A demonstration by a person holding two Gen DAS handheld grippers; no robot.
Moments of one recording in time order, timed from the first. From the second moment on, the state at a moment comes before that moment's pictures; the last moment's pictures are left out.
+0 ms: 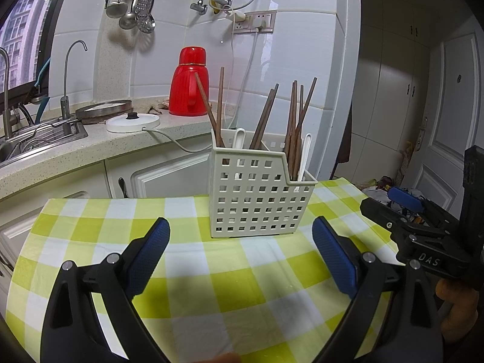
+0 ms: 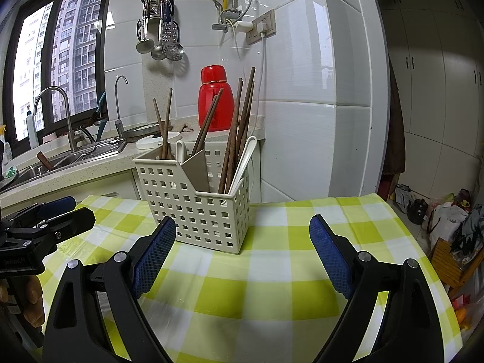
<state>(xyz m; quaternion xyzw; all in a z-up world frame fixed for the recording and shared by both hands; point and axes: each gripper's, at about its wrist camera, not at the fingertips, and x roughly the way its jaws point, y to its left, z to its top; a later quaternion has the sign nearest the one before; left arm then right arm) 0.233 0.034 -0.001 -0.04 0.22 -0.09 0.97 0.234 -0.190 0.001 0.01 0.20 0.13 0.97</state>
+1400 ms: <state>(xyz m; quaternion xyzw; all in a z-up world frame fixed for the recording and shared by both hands) 0.230 0.033 0.000 -0.04 0.22 -0.10 0.97 0.233 -0.186 -0.002 0.01 0.20 0.13 0.97</state>
